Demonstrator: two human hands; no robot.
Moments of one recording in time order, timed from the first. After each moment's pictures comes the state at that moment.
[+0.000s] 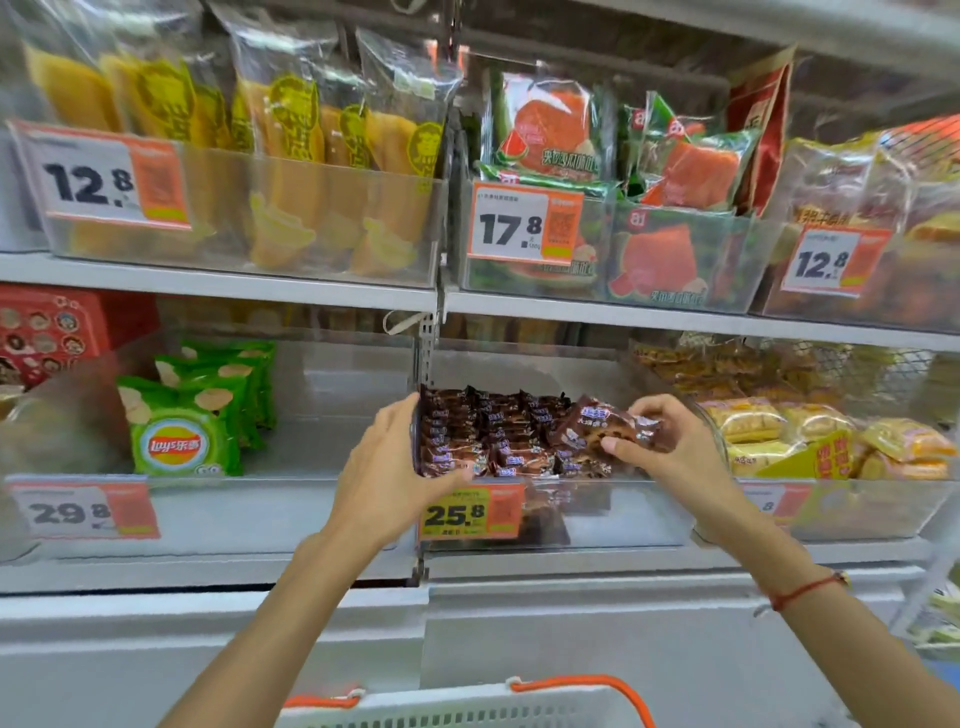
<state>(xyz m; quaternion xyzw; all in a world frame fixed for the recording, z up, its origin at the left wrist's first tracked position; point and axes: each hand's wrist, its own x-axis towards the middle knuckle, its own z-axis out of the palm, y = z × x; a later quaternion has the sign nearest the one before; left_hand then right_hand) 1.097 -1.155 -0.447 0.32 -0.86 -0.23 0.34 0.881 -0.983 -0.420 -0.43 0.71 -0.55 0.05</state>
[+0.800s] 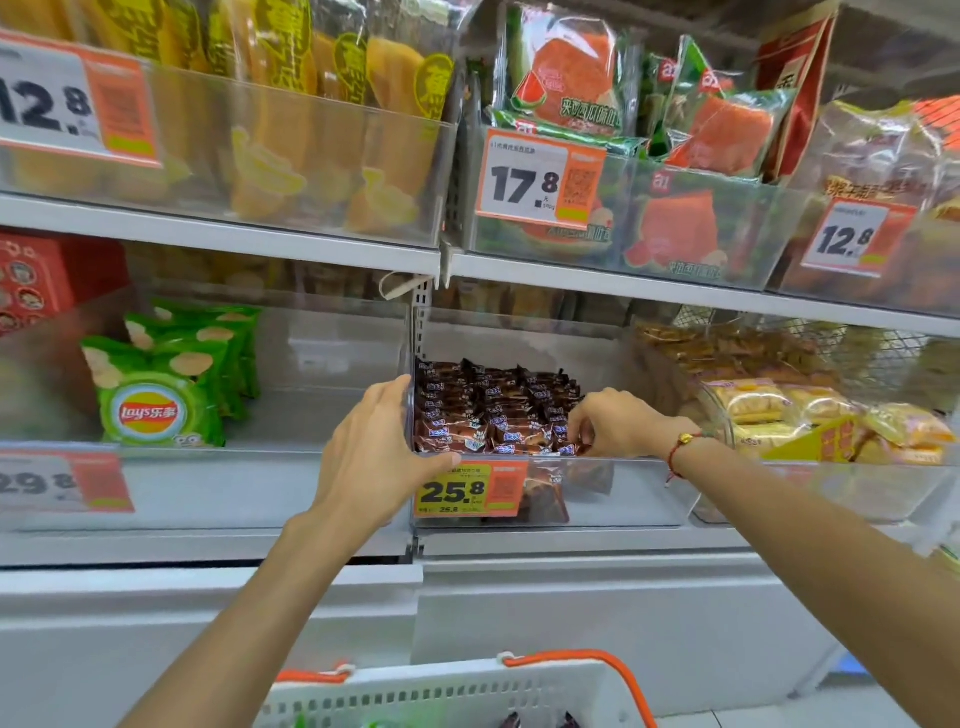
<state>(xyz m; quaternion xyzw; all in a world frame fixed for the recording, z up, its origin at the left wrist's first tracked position) 1.097 -1.164 -0.458 0.35 -0.85 -0.21 0.34 0.832 -1.065 -0.425 -0.59 0.81 0.05 -0.04</state>
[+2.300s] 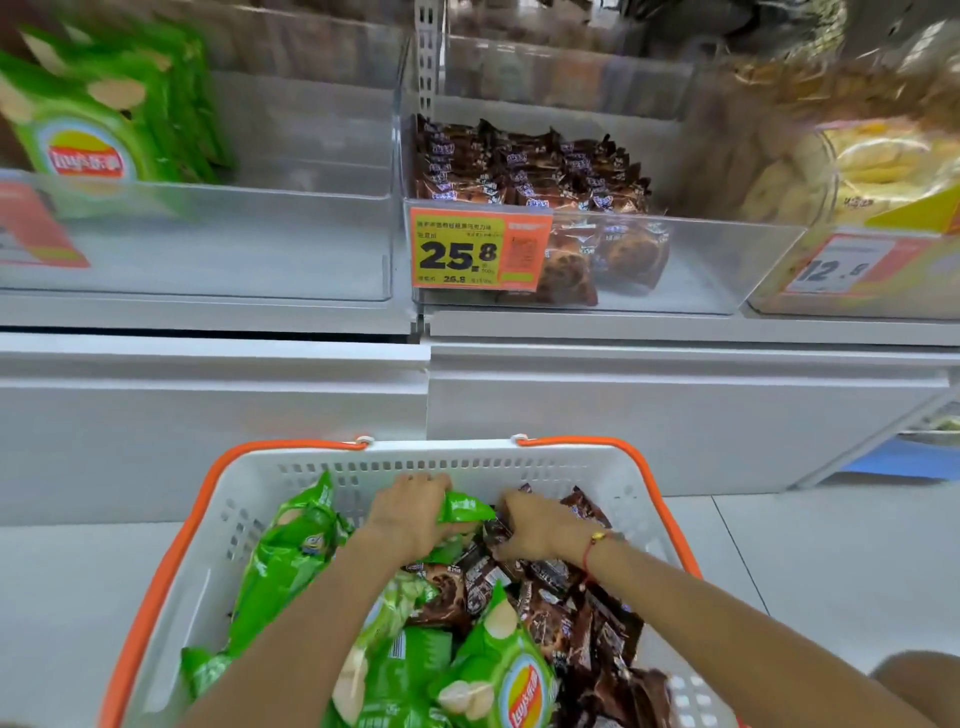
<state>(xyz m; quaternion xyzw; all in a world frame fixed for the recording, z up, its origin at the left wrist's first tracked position) 1.107 -1.089 -0.702 0.32 -0.91 -0.19 -0.16 0.969 -0.988 -0.708 -0.49 0.80 0.05 0.34</state>
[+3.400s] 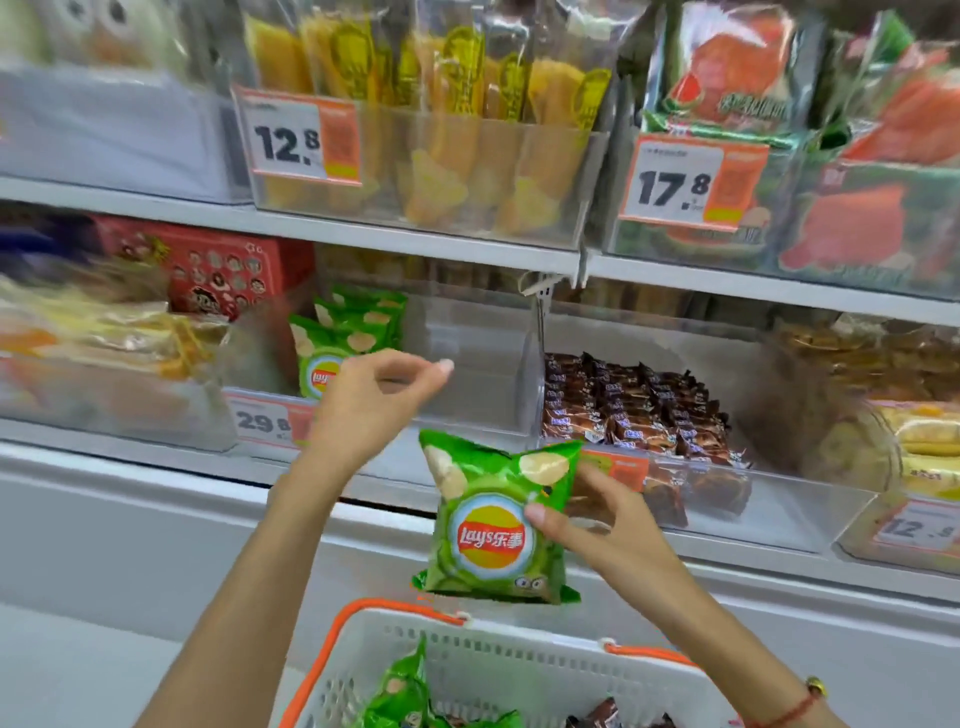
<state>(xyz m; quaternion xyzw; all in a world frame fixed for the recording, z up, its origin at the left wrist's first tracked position) 1.208 -1.182 -0.420 0.41 -0.72 -0.36 0.42 1.031 -1.028 -0.470 -0.54 0.62 -0.50 0.26</state>
